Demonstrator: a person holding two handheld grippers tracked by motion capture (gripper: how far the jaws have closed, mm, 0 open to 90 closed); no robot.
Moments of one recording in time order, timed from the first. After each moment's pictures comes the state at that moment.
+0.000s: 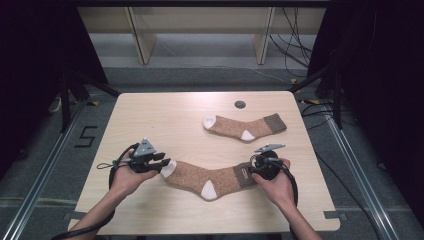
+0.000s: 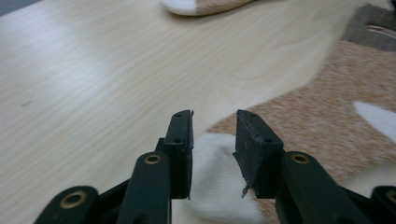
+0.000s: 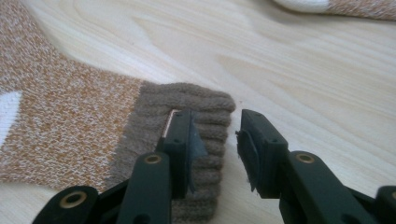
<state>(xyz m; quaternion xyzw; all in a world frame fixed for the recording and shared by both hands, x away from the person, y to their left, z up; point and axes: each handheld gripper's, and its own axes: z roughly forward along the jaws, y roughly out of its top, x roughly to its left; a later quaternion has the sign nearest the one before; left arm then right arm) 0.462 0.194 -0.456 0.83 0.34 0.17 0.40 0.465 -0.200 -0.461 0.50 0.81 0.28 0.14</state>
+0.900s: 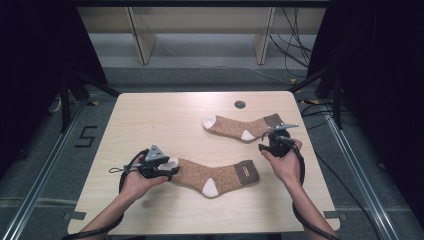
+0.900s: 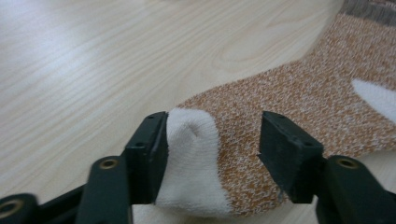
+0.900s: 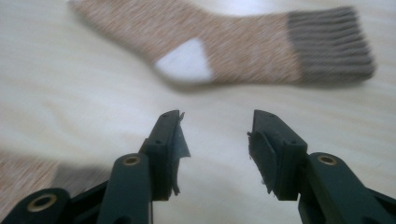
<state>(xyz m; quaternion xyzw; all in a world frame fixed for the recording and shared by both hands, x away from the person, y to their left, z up) 0.464 0.178 -0.481 0.82 0.37 0.16 0.41 0.520 -0.235 -0.435 0.55 0.76 0.29 0.19</state>
